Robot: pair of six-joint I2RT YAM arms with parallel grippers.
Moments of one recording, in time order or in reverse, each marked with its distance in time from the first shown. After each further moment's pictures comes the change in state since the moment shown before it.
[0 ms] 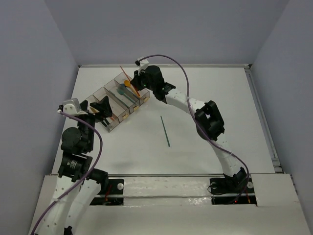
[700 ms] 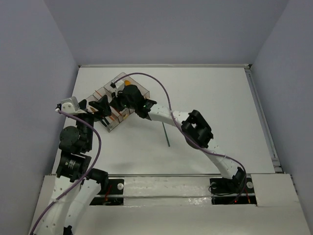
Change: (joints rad) left arm 0.000 0.028 0.055 -0.037 -0.004 0.000; right arm 0.220 0.107 0.060 0.014 -0.013 -0.023
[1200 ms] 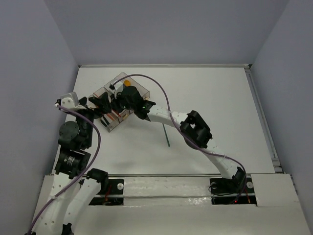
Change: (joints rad) left arm 0.000 0.045 0.058 -0.032 0.000 -0.018; right arm 0.004 -0.013 -0.023 0.017 -0.035 -0.001
